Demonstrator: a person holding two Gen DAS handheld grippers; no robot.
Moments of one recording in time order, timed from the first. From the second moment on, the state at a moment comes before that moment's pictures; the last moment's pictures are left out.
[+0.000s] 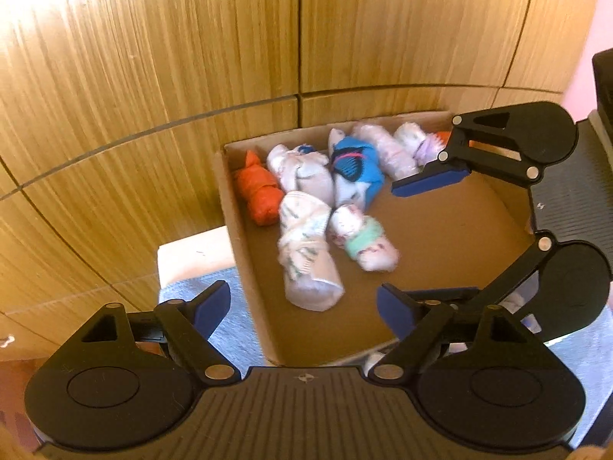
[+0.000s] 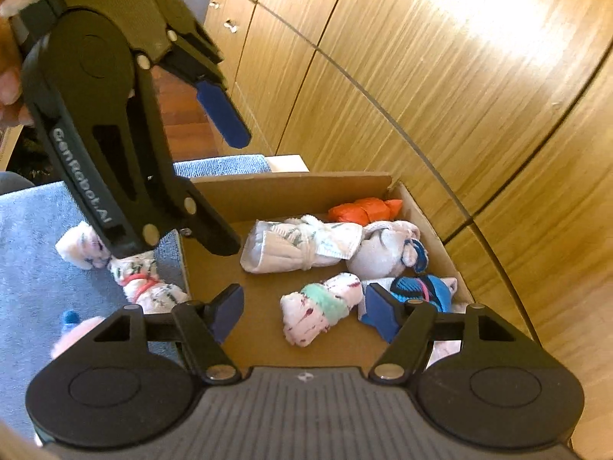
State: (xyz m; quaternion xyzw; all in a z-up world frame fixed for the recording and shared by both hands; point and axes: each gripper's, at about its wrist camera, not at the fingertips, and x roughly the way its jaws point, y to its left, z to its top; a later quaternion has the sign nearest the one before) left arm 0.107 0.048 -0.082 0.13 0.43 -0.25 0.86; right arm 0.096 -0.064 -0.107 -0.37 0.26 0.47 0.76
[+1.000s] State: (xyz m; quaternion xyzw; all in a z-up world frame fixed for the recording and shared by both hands) left arm 0.011 0.104 -0.091 0.02 0.37 -0.18 0.91; right arm 0.001 -0.202 -0.078 -0.13 0.26 0.27 0.92
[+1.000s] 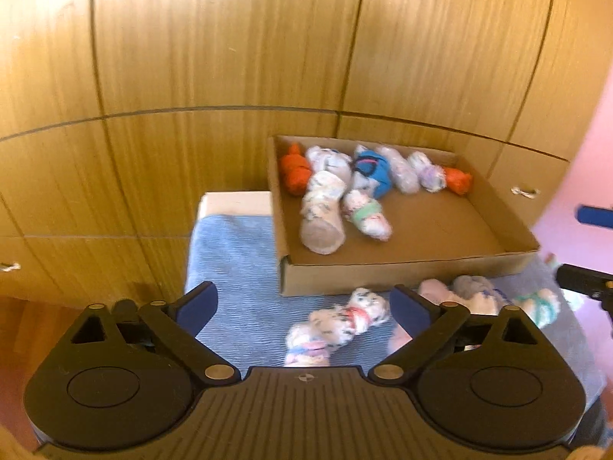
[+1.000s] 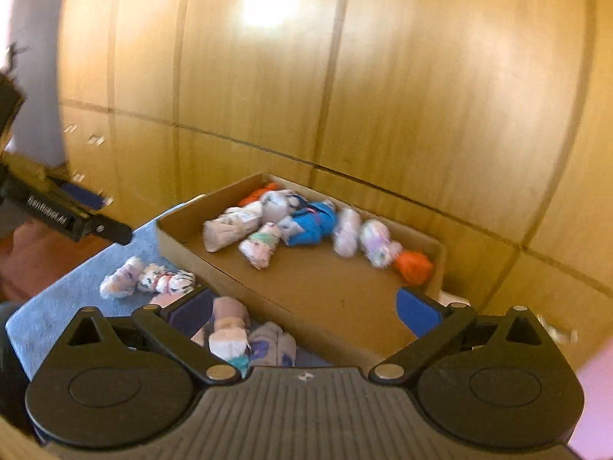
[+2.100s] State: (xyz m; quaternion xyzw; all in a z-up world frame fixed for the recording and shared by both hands) left arm -0.001 0.093 -0.165 0.07 0.32 -0.17 0.93; right arm -0.013 -0.220 -0.172 -0.05 0.29 0.13 0.95
